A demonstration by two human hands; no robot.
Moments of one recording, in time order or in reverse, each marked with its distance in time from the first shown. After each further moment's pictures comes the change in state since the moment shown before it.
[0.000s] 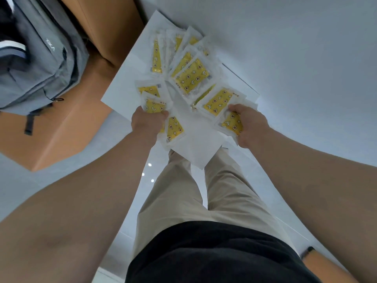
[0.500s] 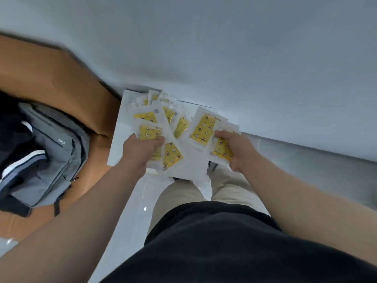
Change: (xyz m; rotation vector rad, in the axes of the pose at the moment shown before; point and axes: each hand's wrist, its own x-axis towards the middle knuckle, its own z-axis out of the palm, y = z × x) left_hand -0.123 0.080 -0.057 0.109 -0.369 0.252; right_hand -0.118 0.040 -0.074 0.372 -0.142 -0.088
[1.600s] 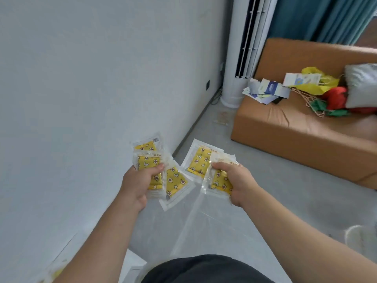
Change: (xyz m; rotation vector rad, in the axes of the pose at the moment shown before) left_hand -0.422 -0.143 0.232 0.661 -1.055 0.480; right_hand -0.281 0.316 -0.381 1.145 0.513 -0.437
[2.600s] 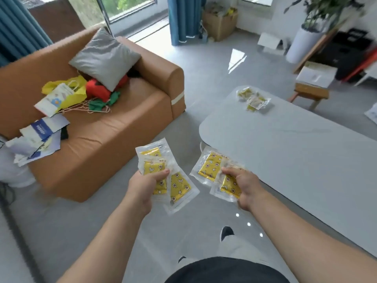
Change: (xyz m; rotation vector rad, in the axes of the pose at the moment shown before) left_hand -0.019 -0.097 0.516 0.779 -1.093 -0.217; right_hand -0.032 0.009 -0.369 1.046 0.939 -0.143
